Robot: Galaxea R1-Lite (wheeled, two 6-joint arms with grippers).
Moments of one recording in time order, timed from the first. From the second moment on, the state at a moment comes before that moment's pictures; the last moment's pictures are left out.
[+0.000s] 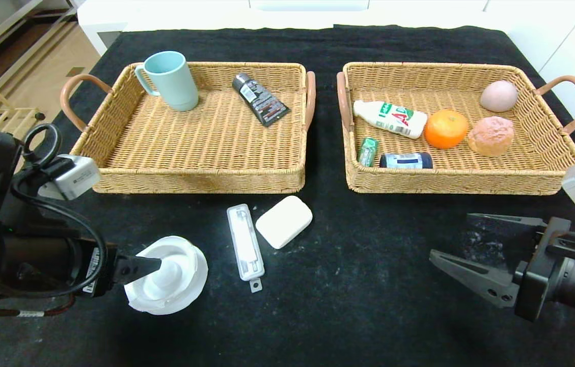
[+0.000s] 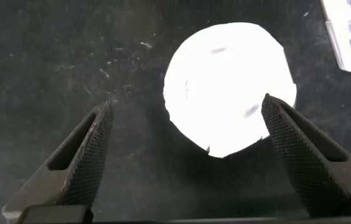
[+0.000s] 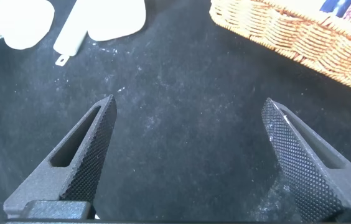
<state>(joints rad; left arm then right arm) -0.28 1.32 -1.01 0.42 0.15 -0.05 0.45 1.28 -0.56 -0.54 0.25 -0.07</state>
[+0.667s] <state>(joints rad) -0.19 1.37 -0.97 0.36 0.10 -0.06 0.44 1.29 -0.56 -0.54 0.25 -0.07</state>
